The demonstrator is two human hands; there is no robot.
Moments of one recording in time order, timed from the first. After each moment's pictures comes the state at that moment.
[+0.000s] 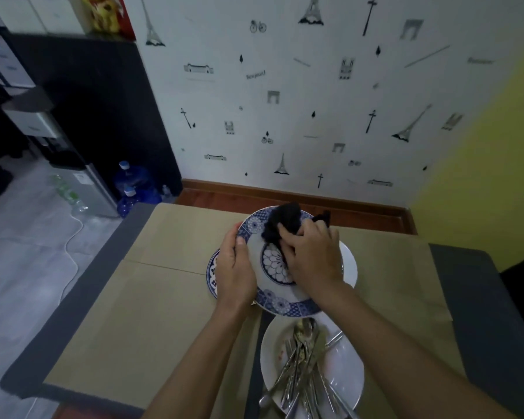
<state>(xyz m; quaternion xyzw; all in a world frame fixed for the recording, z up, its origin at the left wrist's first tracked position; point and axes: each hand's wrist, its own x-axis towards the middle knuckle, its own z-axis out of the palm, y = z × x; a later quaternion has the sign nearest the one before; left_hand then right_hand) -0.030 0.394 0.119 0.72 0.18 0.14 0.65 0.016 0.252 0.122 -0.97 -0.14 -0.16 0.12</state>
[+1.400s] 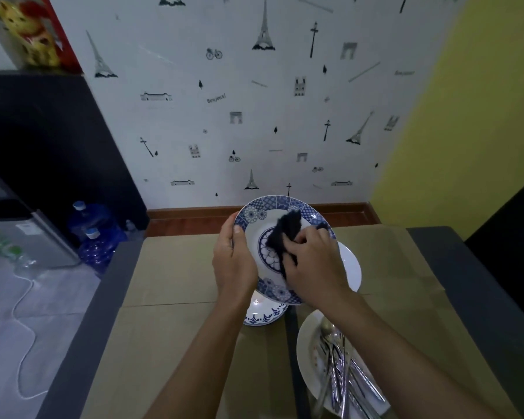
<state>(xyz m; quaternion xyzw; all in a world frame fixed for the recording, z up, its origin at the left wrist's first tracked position) 0.001 0.472 0.158 0.70 0.11 0.10 0.69 -0.019 0.329 0.160 -0.98 -0.04 -0.10 0.15</state>
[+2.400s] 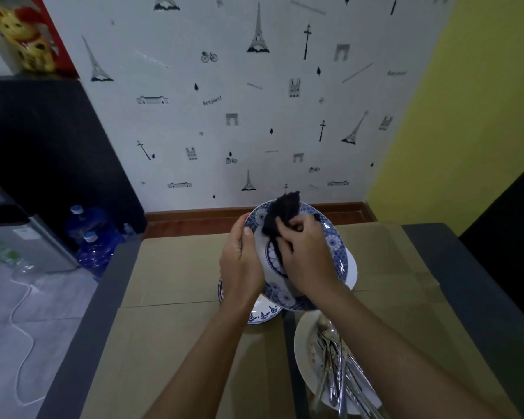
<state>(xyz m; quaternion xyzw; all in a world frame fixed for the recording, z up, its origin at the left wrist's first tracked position) -0.012 0.460 0.155 0.74 0.05 0.10 0.67 -0.009 0.333 0.151 -0.94 -0.01 -0.17 0.29</state>
